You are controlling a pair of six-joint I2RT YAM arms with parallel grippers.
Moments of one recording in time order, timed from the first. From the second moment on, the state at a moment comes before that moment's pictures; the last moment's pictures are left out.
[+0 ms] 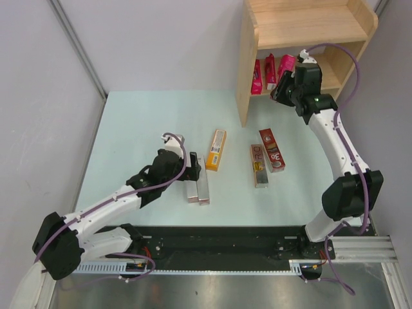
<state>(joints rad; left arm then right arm) -0.72 1.06 0.64 -0.11 -0.26 -0.44 0.19 1.59 1.63 -0.50 0.02 0.45</state>
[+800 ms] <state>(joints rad) -0.76 1.09 0.58 -0.06 -0.21 -0.47 0.08 1.91 2.02 -0.61 0.07 0.38</state>
